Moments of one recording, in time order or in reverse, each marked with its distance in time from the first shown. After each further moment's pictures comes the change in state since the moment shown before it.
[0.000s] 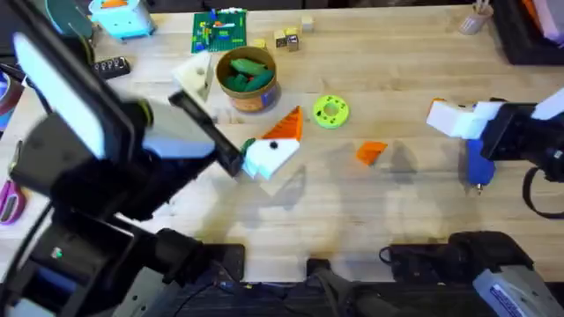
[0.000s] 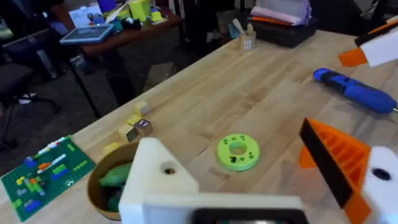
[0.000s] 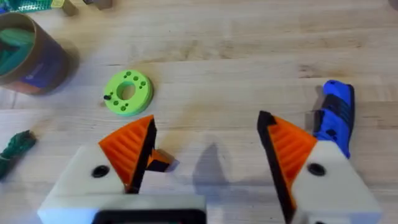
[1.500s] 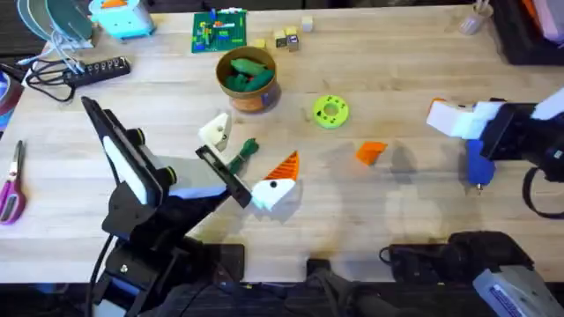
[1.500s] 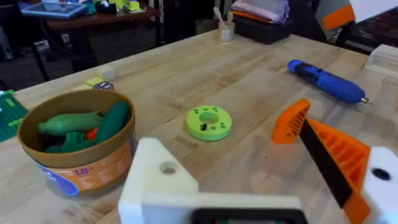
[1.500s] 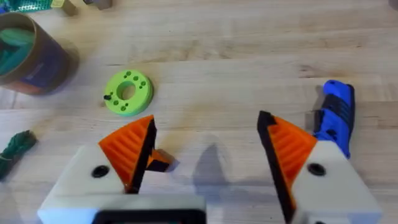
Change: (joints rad) left arm 0.000 -0.411 -0.409 0.053 0.057 -0.197; right arm 0.000 0.000 0.000 0.000 0.000 0.000
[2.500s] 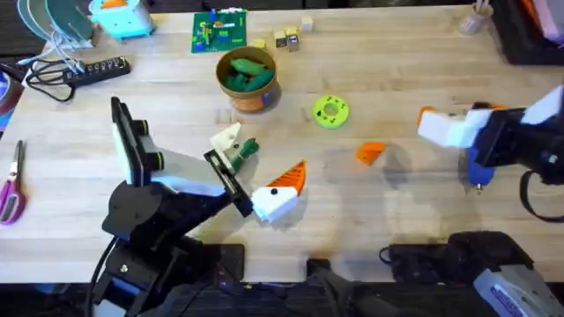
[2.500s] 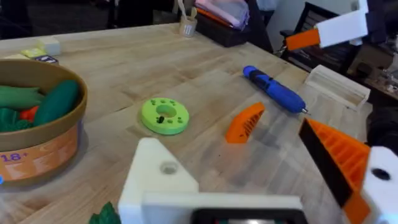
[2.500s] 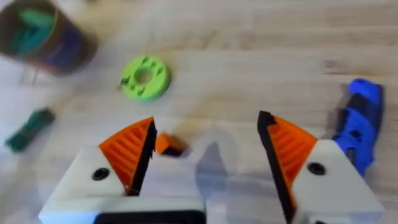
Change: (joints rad) left arm 0.000 0.000 0.000 0.001 0.136 -0.224; right arm 0.006 0.012 0.003 -0.032 -0.084 -0.048
